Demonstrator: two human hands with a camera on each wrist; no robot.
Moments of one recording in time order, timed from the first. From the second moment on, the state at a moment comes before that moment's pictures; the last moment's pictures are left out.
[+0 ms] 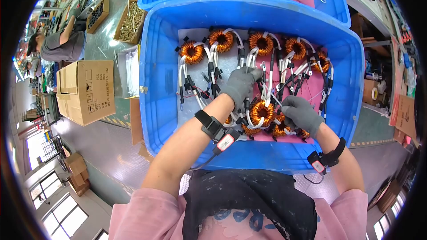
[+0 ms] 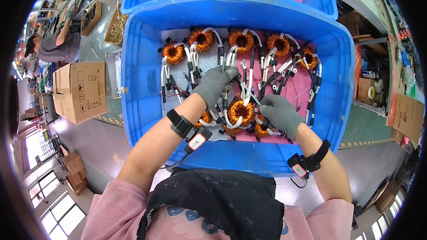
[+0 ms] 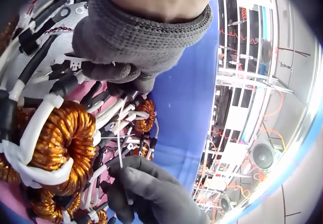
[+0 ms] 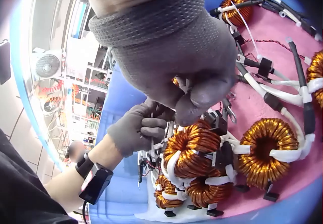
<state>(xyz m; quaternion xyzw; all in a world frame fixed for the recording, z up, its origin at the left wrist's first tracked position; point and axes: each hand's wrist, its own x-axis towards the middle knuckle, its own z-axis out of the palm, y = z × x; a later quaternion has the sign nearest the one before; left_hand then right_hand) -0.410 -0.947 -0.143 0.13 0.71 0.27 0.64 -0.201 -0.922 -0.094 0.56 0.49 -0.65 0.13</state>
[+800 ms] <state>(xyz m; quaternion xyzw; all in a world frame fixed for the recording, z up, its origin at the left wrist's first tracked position) -0.412 -0.959 -0.143 0.22 0.53 0.31 0.76 -0.238 -0.888 -0.132 0.46 0.55 -0.68 -0.15</state>
